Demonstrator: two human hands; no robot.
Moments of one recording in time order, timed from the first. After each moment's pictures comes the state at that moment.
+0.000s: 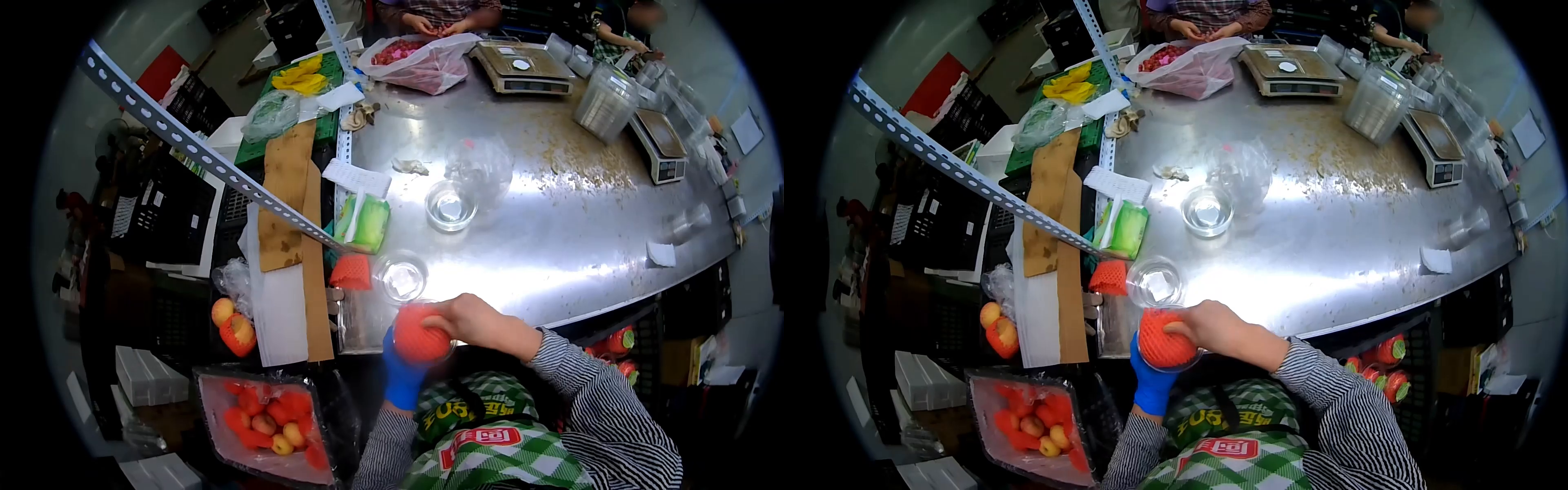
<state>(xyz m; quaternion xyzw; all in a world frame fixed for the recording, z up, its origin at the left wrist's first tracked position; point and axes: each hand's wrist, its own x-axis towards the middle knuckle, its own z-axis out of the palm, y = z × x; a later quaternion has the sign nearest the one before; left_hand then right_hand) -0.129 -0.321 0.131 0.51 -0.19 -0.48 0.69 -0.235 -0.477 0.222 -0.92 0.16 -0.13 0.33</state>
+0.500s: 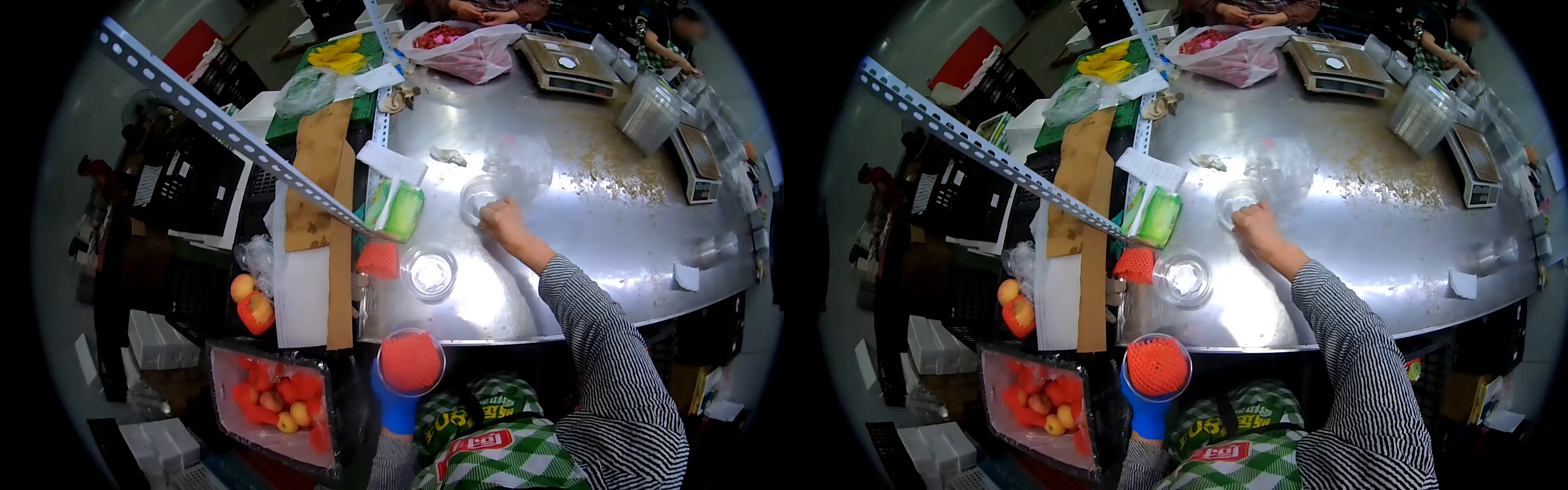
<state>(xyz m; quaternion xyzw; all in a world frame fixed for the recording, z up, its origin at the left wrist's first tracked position) -0.124 -0.241 0.118 0.61 -0.07 -0.37 0.70 -0.188 -0.639 0.126 -0.95 0.20 -0.21 0.13</state>
